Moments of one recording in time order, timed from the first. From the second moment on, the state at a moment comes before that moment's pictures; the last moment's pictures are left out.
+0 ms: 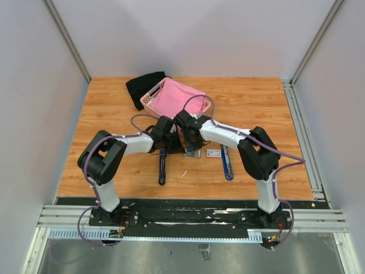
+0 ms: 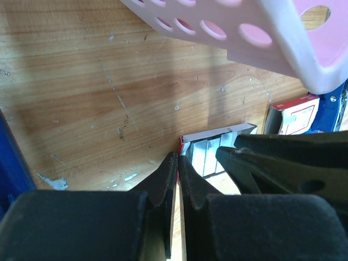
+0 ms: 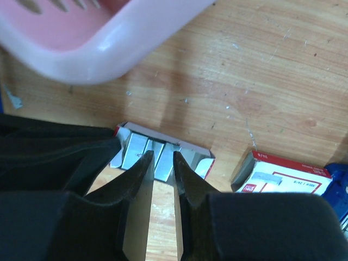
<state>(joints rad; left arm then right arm) -0.57 1.79 0.91 -0.01 0.22 -0.73 0.81 2.00 1.49 -0.72 0.19 0.52</state>
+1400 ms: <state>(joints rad) -0.63 1.75 0.88 -0.01 0.14 -0.77 0.78 2.02 1.48 -0.78 0.32 0.62</state>
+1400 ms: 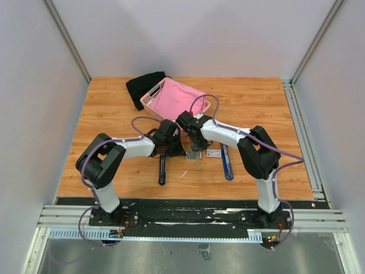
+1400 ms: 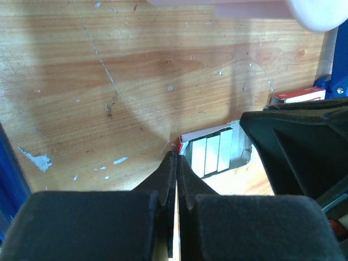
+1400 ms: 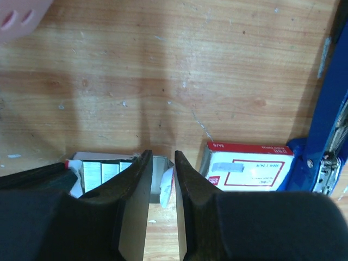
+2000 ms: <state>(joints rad) -0.64 1.74 0.88 -0.01 0.13 -0.79 0.81 1.89 1.39 -0.76 0.18 0.57</state>
